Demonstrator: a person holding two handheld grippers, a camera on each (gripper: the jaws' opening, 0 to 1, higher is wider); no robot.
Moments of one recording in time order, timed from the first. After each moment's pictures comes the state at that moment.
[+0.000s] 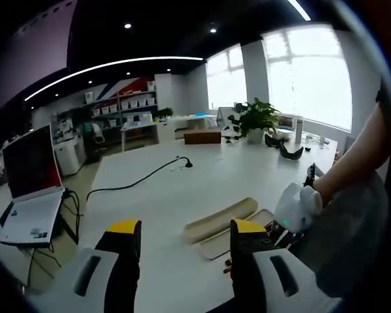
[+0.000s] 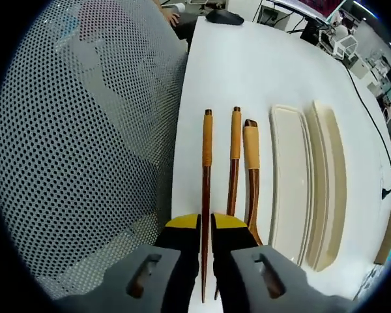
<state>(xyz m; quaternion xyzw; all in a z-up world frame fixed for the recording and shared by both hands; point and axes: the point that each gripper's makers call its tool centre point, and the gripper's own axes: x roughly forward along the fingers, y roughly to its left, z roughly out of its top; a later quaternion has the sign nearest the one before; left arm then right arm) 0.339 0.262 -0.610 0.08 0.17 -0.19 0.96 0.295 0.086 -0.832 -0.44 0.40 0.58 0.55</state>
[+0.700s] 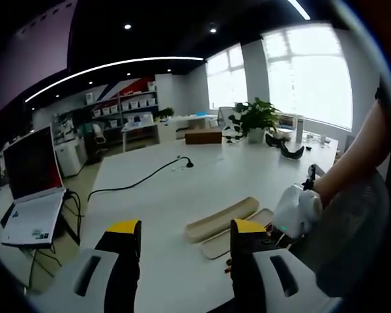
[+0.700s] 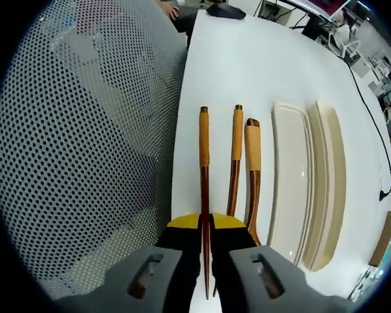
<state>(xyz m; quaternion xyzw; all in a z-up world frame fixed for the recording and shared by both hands) 0.339 0.261 -0.610 0.09 0.17 -0.19 0.96 0.295 0.089 -0.834 -0.47 0.42 0.56 0.53</state>
